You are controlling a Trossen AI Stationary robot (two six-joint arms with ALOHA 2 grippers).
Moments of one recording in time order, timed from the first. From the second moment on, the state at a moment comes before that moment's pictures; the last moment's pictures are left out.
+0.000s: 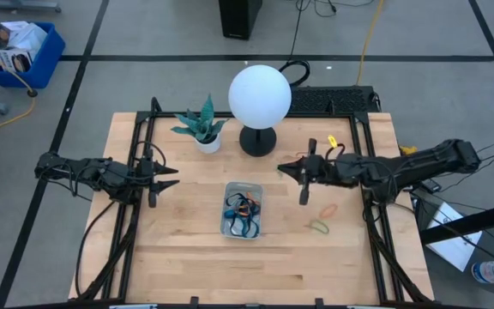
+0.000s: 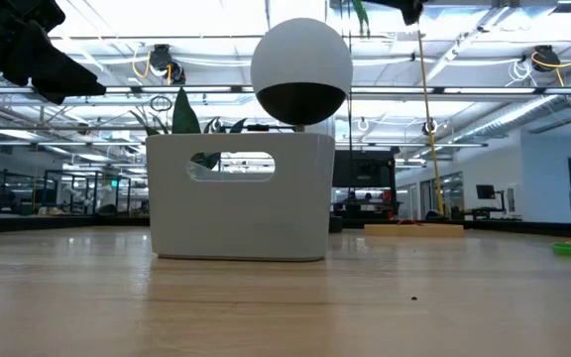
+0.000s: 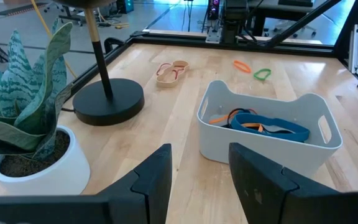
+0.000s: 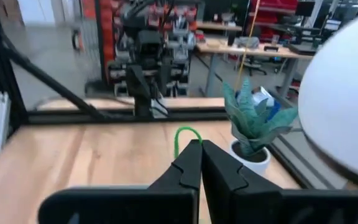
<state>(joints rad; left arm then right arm) -0.25 0.18 0.35 -0.50 -0.40 -0.16 0.16 1.07 0.80 0.12 0.36 -0.02</state>
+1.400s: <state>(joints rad) -0.25 0.18 0.35 -0.51 -0.39 -0.16 0.07 1.85 1.19 -0.16 0.08 -0.02</state>
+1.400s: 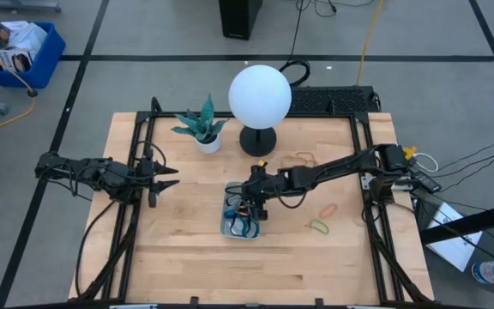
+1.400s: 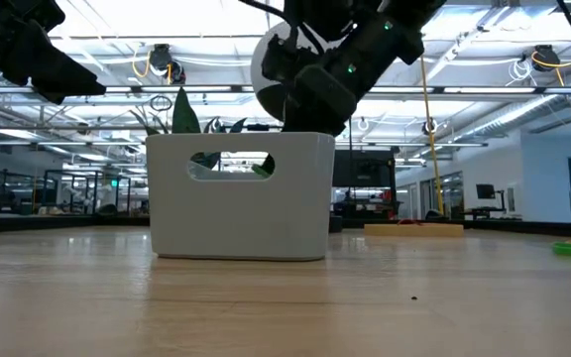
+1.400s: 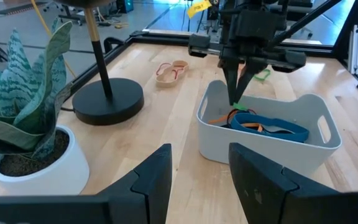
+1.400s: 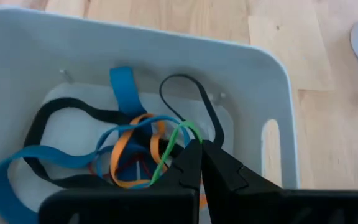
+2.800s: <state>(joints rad) -0.25 0.18 0.35 -0.52 -0.39 -0.16 0.02 1.39 1.19 -0.25 0.08 -0.11</state>
